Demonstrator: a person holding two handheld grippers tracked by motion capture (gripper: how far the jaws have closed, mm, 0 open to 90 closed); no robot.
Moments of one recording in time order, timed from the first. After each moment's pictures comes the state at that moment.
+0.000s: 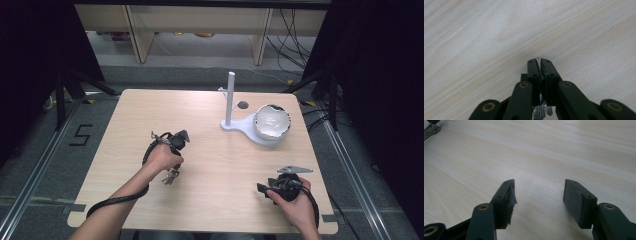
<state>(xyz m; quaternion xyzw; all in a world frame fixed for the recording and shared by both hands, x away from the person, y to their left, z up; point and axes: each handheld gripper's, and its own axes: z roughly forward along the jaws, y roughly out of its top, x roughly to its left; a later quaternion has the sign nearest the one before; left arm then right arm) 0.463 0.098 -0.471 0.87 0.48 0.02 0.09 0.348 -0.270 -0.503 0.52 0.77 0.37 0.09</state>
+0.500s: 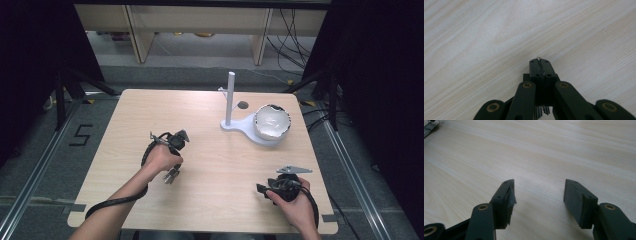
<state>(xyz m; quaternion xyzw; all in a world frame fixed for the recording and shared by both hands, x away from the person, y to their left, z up) 0.459 0.100 -0.464 0.87 0.47 0.02 0.12 0.347 -0.269 -0.504 0.51 0.77 0.37 0.08</state>
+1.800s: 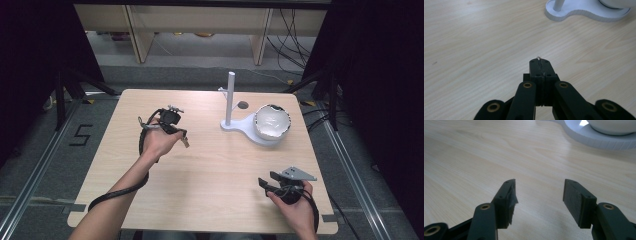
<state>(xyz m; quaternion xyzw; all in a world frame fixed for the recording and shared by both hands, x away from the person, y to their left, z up) 0.481 0.110 -0.400 0.81 0.47 0.13 0.32 0.336 -0.269 -0.501 0.46 0.75 0.42 0.20</state>
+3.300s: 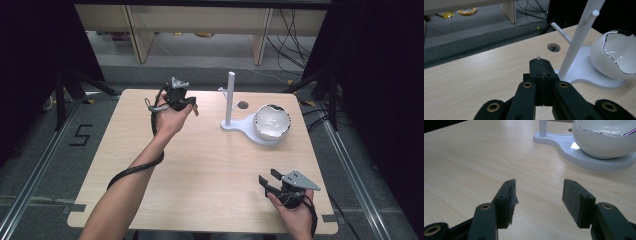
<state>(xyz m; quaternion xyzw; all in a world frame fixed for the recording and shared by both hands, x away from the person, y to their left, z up) 0.527 0.085 -0.365 0.73 0.45 0.23 0.46 0.323 -0.264 -0.499 0.45 0.72 0.47 0.24</state>
